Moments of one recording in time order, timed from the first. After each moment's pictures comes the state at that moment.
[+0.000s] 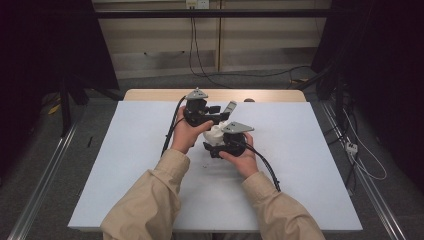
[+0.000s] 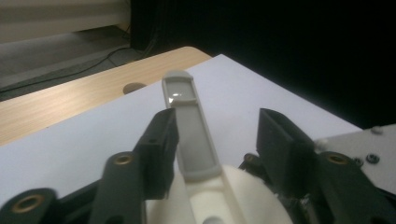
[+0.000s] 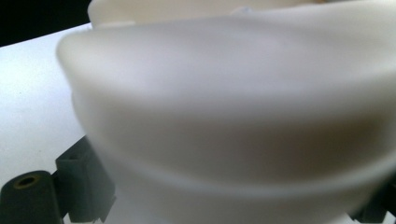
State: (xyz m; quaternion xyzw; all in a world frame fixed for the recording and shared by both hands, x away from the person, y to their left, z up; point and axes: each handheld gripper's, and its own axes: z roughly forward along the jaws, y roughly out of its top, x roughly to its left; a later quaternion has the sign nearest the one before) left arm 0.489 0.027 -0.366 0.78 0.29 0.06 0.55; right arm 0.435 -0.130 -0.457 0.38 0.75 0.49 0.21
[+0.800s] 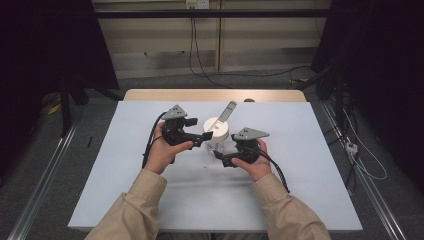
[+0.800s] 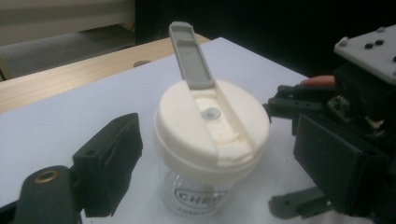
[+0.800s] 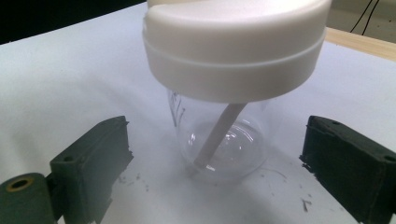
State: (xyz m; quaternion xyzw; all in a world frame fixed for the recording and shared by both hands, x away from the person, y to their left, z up) left arm 0.443 0.086 -0.381 0.79 0.28 0.08 0.54; right arm 0.399 -0.161 -0.443 0.37 0.77 0.49 0.19
